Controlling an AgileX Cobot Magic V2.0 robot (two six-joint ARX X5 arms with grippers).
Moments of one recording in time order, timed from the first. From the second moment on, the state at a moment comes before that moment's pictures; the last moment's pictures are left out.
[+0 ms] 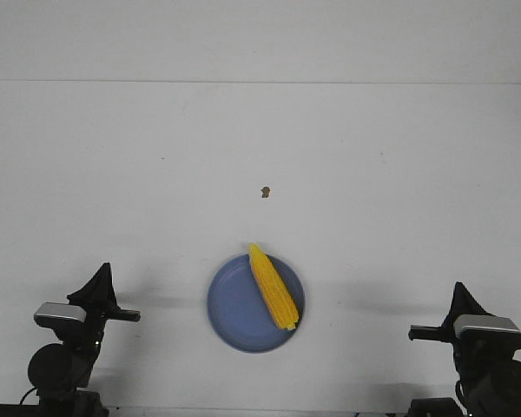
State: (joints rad) left arm -0.08 0.00 0.03 0.15 0.00 -0.06; right arm 0.05 0.15 0.61 -0.64 0.11 0.03
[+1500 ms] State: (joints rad) left arm -0.08 0.00 0.03 0.15 0.00 -0.06; right arm 0.04 0.00 0.14 -0.06 0.10 0.03
